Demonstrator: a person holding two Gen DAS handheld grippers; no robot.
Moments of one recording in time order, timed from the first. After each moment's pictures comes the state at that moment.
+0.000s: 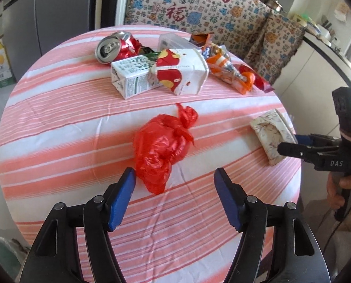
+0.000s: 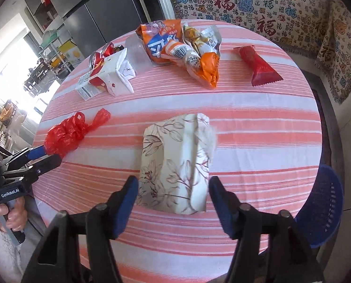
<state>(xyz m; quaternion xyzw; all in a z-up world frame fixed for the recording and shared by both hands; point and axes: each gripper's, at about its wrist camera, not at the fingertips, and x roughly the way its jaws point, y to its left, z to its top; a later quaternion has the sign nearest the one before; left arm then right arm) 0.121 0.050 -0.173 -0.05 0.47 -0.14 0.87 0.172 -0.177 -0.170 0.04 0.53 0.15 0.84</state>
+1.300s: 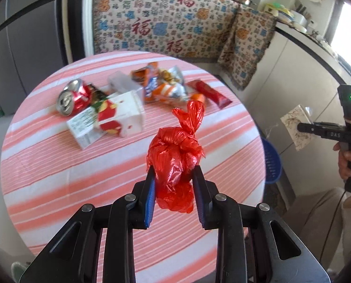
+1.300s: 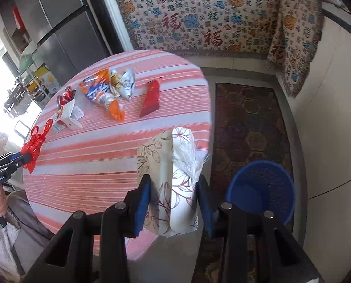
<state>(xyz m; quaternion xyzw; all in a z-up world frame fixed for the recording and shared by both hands) 0.129 -0.036 -0.105 0.00 0.44 -0.20 0.87 0.152 -0.329 -0.093 0.06 0.50 0.04 0.86</state>
